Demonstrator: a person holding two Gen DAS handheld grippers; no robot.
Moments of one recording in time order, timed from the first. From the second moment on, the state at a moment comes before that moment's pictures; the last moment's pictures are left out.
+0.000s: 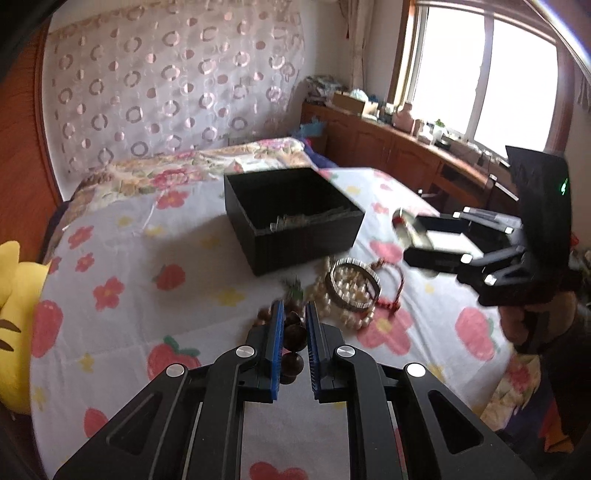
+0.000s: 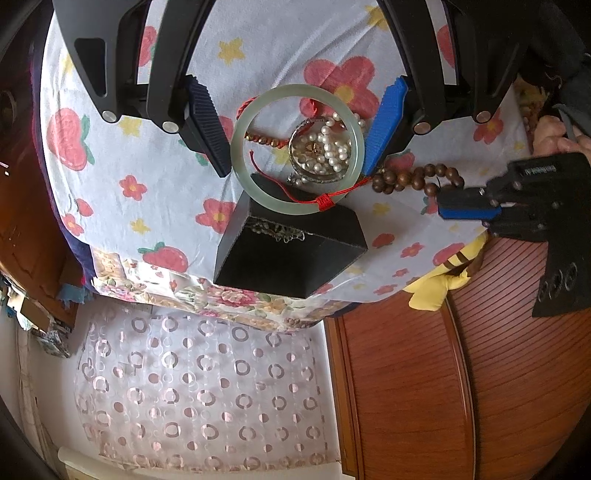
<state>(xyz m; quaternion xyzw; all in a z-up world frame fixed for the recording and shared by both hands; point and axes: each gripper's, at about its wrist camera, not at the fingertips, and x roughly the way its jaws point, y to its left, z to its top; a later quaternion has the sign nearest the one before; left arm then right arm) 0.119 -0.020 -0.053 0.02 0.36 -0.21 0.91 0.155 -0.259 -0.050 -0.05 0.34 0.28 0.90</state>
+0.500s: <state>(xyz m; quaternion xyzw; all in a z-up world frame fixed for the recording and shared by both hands) 0.125 -0.039 -0.041 0.05 0.38 -0.24 0.89 0.156 -0.264 -0.028 -0.04 0.32 0.29 0.90</state>
